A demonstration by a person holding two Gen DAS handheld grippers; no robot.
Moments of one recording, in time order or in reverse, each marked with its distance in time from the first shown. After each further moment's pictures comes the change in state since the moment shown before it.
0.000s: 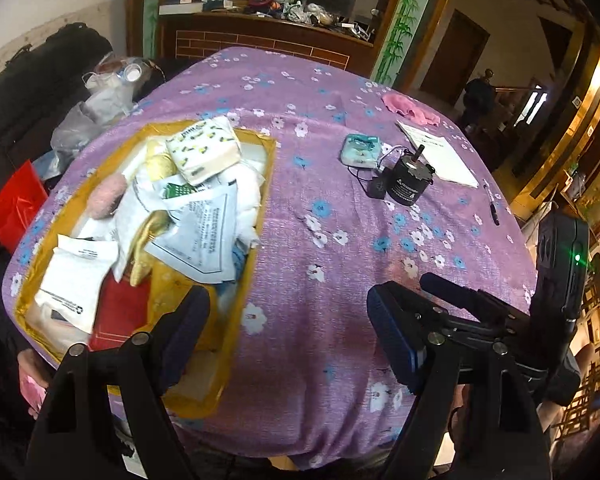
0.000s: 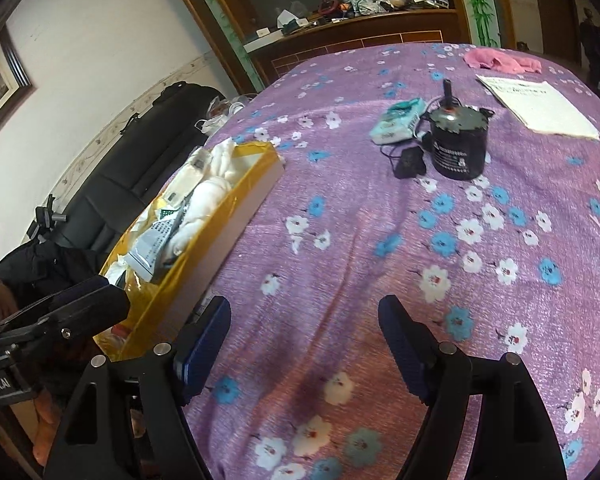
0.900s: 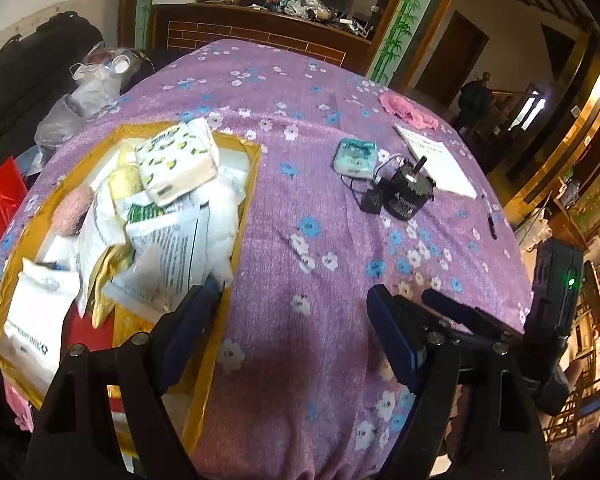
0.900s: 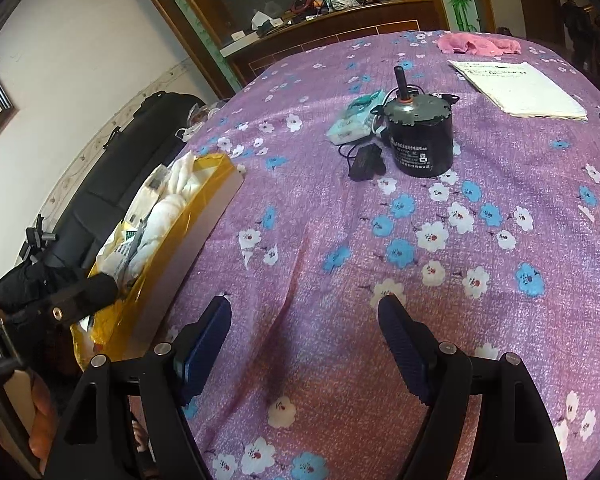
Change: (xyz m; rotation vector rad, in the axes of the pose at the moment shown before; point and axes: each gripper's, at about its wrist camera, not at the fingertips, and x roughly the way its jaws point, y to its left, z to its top) left arm 0.030 -0.005 0.027 -0.030 0.018 -0.049; right arm 0.011 -0.035 0.014 0.070 0.002 -0.027
